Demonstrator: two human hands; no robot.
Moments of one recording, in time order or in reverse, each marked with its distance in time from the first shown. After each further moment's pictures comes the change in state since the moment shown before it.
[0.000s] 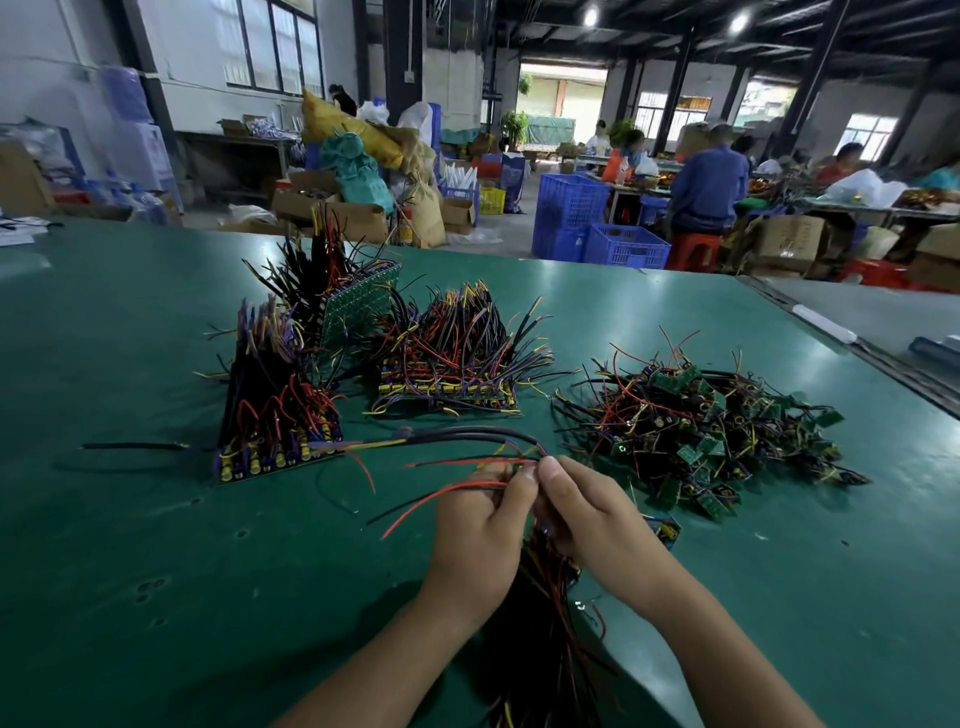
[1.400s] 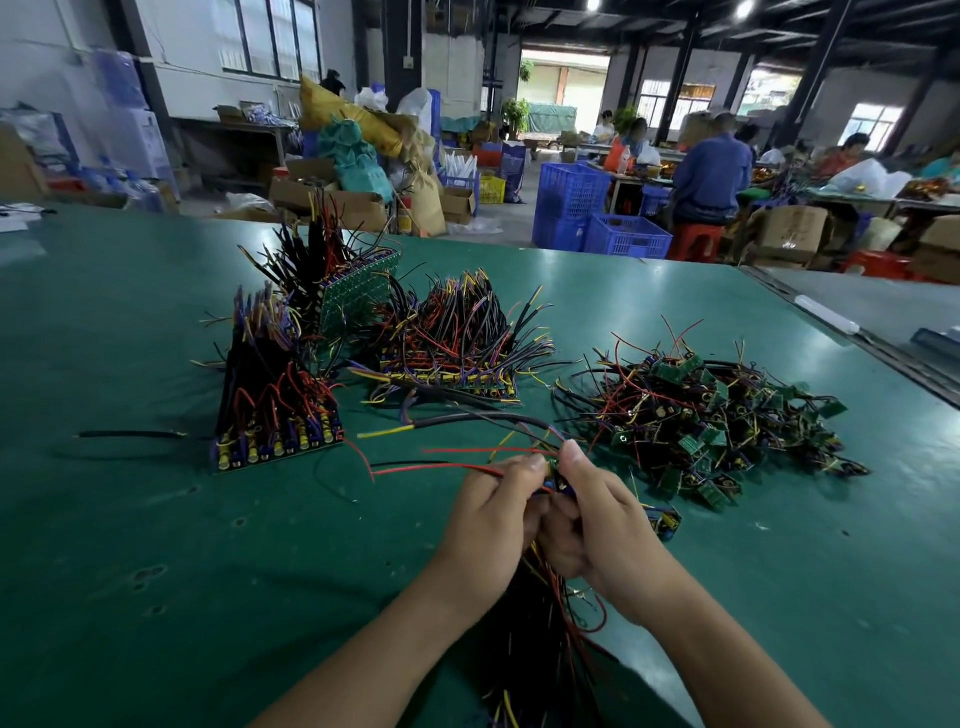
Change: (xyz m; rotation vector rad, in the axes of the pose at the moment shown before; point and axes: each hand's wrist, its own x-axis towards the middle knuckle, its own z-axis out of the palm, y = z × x) left_hand 0.000 0.015 0.004 -0.338 -0.133 -0.305; right_hand -0.007 -0.004 0.011 0.470 -0.037 0.153
